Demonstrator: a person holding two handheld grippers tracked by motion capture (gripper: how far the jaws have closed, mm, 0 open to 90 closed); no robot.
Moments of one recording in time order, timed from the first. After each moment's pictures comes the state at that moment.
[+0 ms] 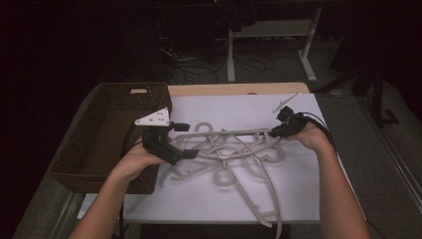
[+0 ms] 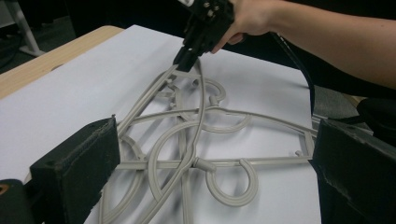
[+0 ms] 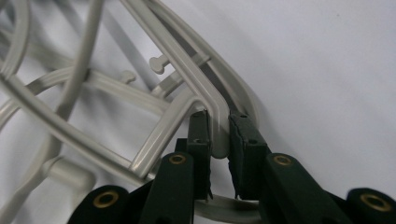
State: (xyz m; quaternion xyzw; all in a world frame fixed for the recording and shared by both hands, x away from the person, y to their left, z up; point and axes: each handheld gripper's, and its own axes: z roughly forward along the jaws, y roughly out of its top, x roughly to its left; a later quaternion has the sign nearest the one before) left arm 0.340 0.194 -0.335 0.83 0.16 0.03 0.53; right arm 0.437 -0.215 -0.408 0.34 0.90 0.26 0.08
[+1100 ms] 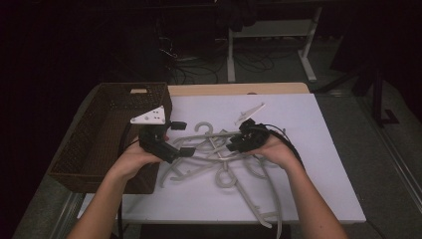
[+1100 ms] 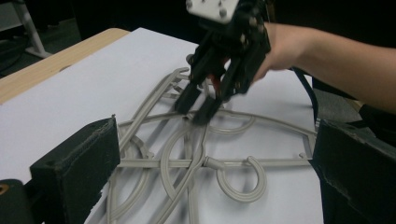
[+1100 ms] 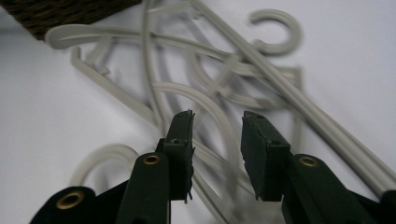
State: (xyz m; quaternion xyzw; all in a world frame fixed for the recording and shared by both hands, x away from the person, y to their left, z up) left arm 0.343 0.202 -0.334 0.83 0.17 0.04 0.54; right arm 0.386 -0.102 -0.392 0.26 0.89 0.37 0.03
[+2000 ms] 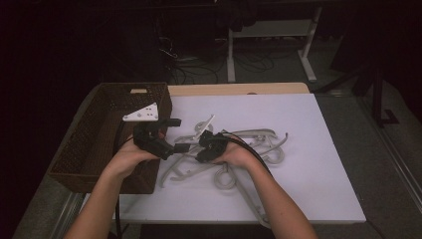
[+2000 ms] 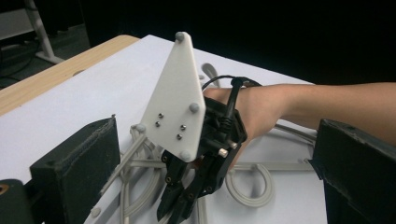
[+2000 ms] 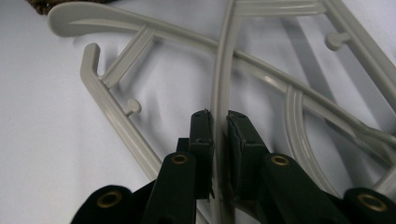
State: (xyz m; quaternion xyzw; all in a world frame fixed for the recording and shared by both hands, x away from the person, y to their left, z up) left arm 0.346 0.216 -0.328 0.82 0.18 0.04 0.55; right arm 0.397 0.008 -0.434 0.16 0.94 0.31 -0.01
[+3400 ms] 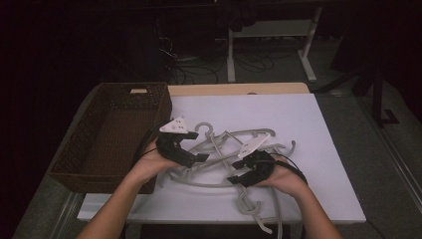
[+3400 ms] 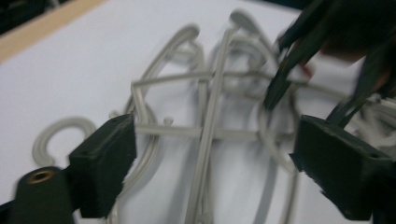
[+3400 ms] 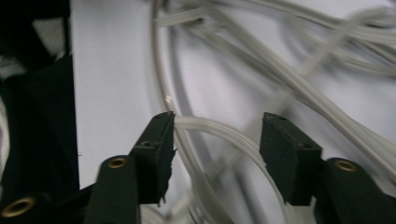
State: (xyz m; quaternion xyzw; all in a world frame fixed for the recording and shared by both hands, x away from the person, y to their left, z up) left arm 0.344 0.162 -0.368 0.87 0.20 0.07 0.44; right arm 0.309 -0.107 -0.409 0.19 0.91 0.37 0.02
